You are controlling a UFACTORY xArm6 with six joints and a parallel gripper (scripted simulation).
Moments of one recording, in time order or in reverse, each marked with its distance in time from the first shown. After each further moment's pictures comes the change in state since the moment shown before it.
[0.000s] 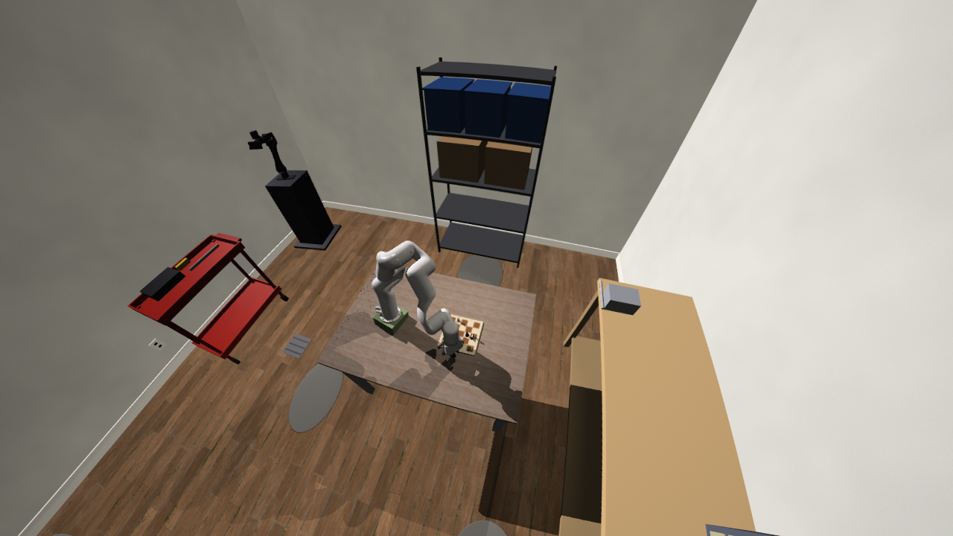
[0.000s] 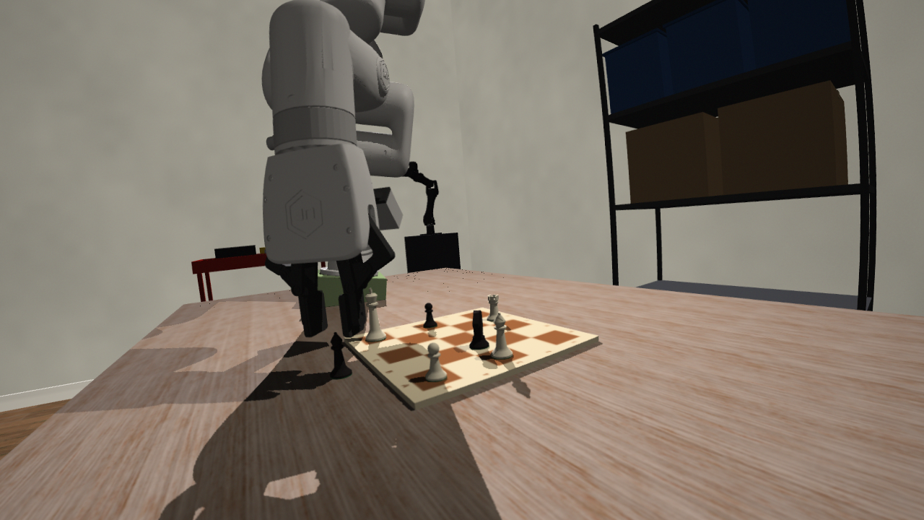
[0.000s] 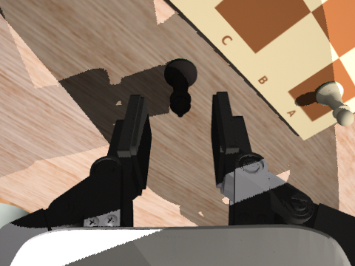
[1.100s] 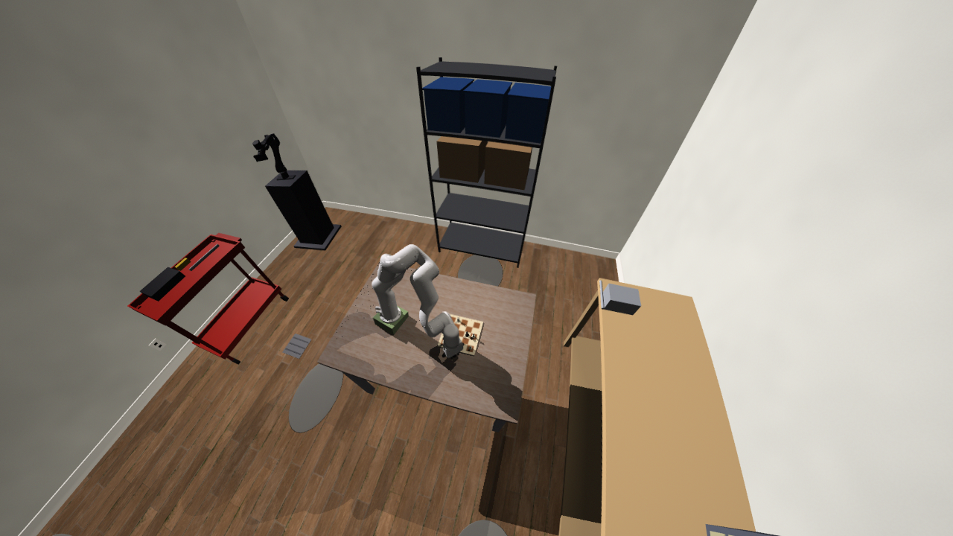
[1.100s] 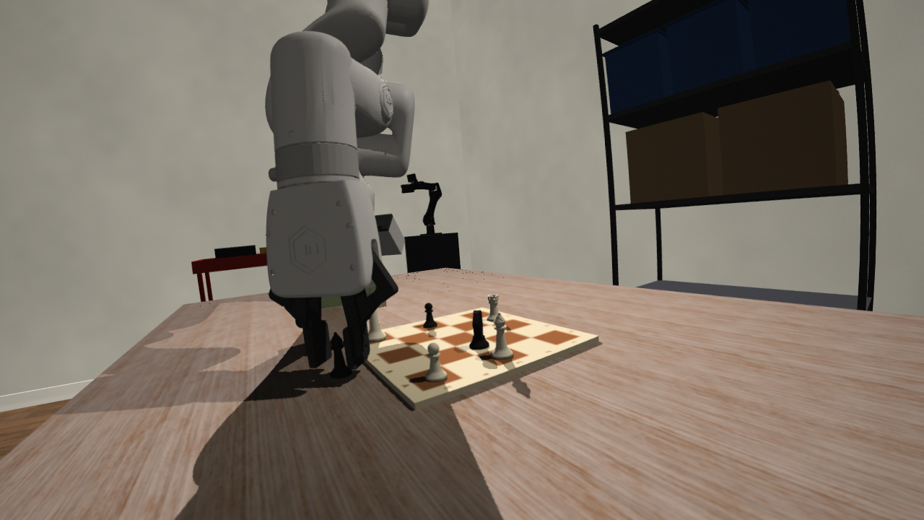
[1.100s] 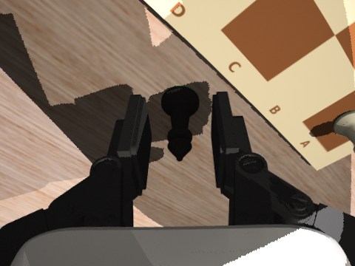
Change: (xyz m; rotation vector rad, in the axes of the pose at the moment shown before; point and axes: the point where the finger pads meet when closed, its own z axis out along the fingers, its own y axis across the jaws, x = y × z) arm 0.000 0.000 0.031 0.000 -0.001 0.000
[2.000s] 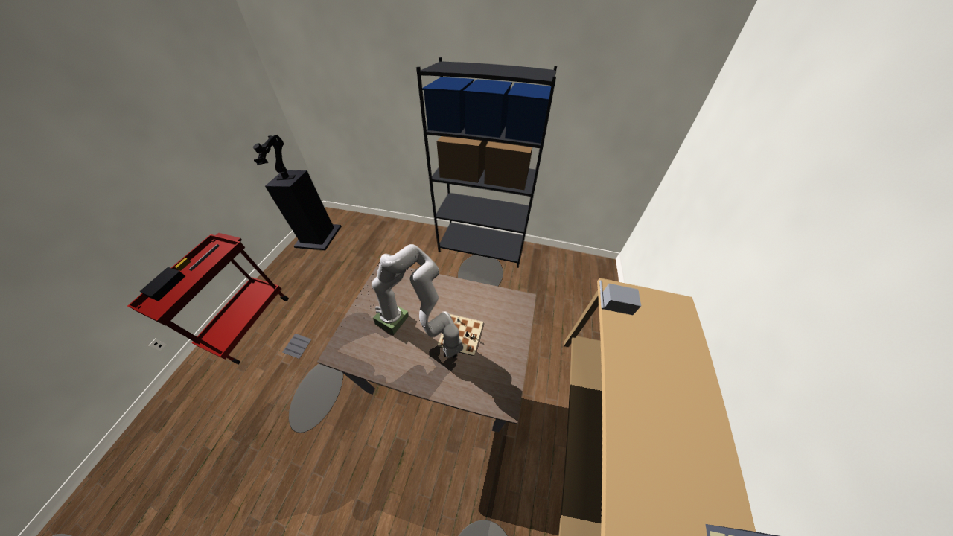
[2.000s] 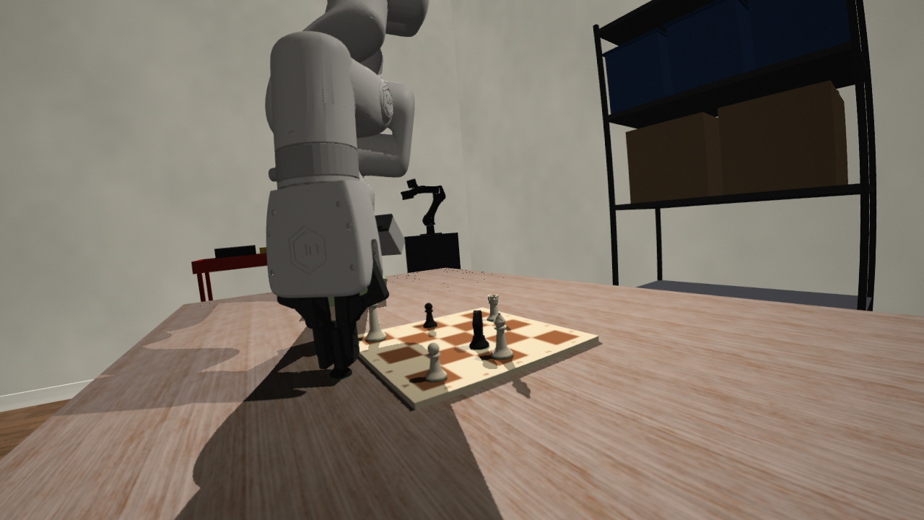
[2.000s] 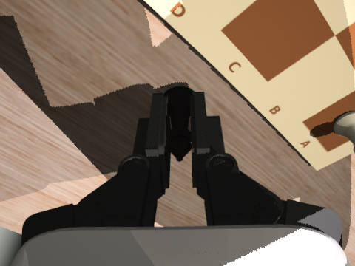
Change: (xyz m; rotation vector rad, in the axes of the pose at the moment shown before) arm 0.000 0.000 0.000 0.000 0.000 0.000
